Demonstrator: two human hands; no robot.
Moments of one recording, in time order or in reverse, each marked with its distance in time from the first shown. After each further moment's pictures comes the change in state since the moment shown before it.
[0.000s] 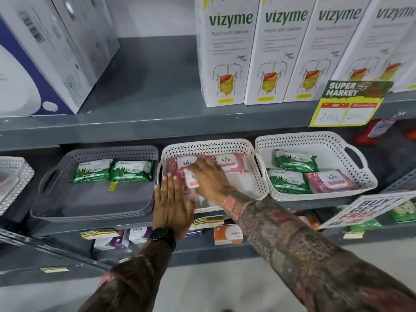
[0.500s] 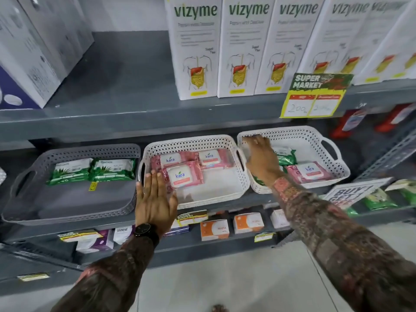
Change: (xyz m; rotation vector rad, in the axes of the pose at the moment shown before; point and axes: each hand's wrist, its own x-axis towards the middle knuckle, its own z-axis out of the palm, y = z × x) left_hand 0.003 -0.003 0.007 0.030 0.009 -0.008; right_hand -0.060 0.155 -0.065 0.044 0.143 0.436
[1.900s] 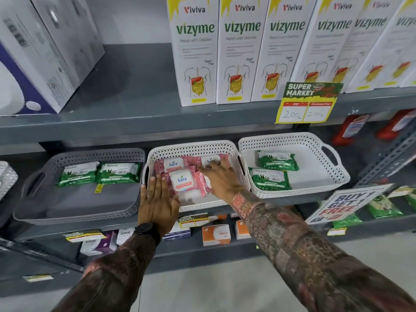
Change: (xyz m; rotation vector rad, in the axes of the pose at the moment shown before) left_hand 0.000 0.002 -0.007 -0.011 -0.046 0.017; right_hand -0.030 -0.093 0.042 -0.190 -0.278 -0.276
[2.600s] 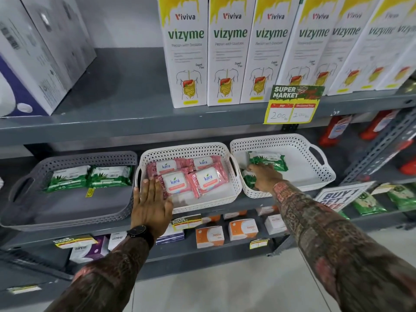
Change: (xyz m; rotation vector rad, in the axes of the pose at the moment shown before) left_hand -0.001 -0.001 0.000 0.021 -0.047 -0.013; right_hand -0.045 0.138 -0.012 0.224 -0.193 0.425
